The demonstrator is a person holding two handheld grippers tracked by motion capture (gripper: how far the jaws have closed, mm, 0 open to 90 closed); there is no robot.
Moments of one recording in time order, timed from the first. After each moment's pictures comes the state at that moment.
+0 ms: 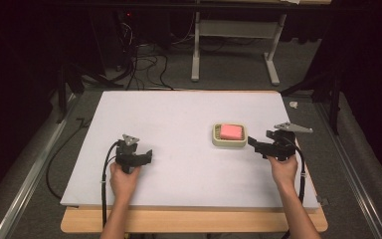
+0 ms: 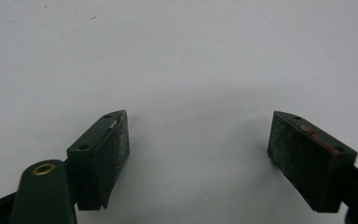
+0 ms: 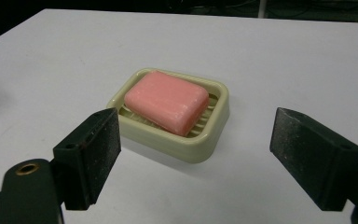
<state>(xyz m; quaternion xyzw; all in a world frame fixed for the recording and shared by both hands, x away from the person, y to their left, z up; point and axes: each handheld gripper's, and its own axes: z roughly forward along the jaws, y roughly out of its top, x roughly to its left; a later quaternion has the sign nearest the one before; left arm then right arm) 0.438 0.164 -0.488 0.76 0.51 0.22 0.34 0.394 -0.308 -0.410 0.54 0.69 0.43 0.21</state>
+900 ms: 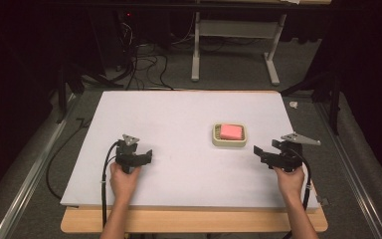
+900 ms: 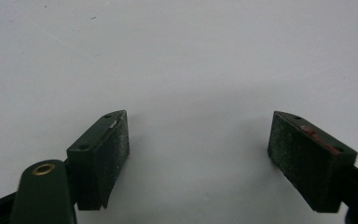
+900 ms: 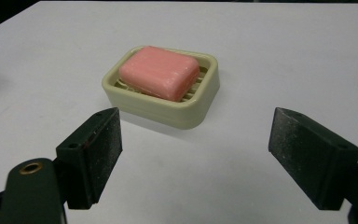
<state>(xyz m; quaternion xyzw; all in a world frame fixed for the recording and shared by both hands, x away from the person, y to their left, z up) 0.438 0.164 -0.488 0.76 0.51 0.22 0.34 0.364 -0.322 -0.423 0.54 0.69 0.43 0.22</state>
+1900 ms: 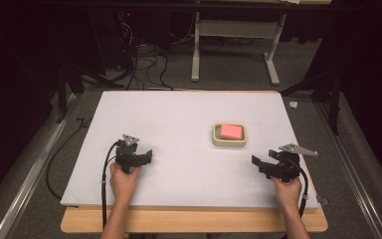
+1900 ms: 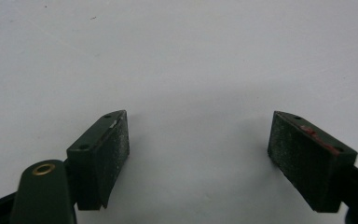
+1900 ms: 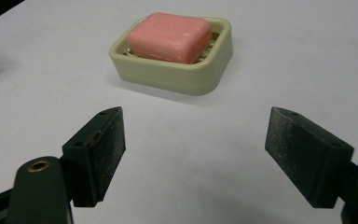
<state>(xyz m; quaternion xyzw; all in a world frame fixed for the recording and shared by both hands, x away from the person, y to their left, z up) 0.438 0.164 -0.488 0.76 0.51 0.22 0.34 0.347 -0.317 -0.447 0.55 0.69 0.43 0.19</state>
